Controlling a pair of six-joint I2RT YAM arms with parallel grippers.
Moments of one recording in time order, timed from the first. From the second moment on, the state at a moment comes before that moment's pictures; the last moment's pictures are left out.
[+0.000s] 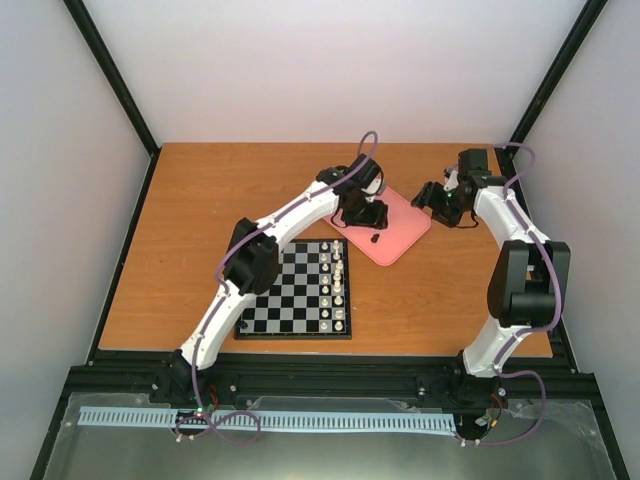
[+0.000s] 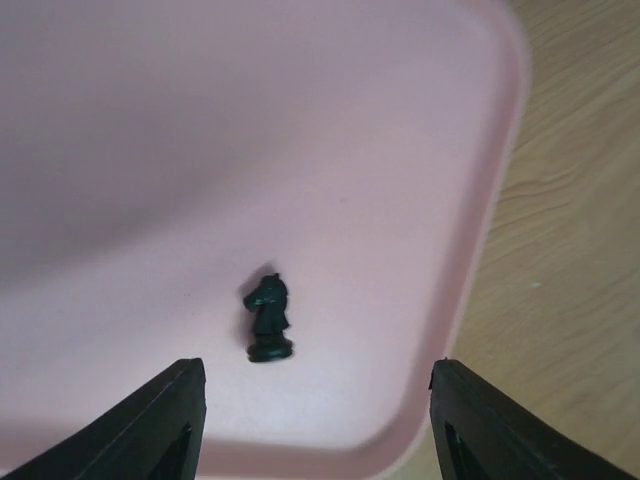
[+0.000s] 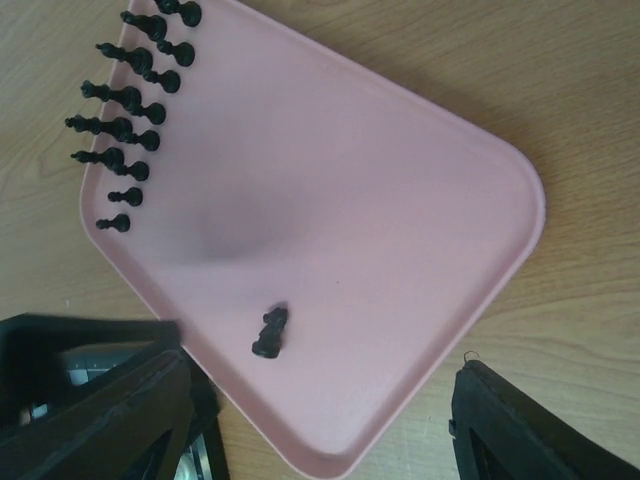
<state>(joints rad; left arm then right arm) -0.72 2.53 2.37 -0.94 0.29 -0.45 -0.02 1.72 1.35 -0.70 -0.42 0.42</state>
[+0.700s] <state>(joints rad) -0.66 2.03 2.02 -1.00 0.11 -0.33 0.20 1.91 1.42 -0.77 -0.33 0.51</state>
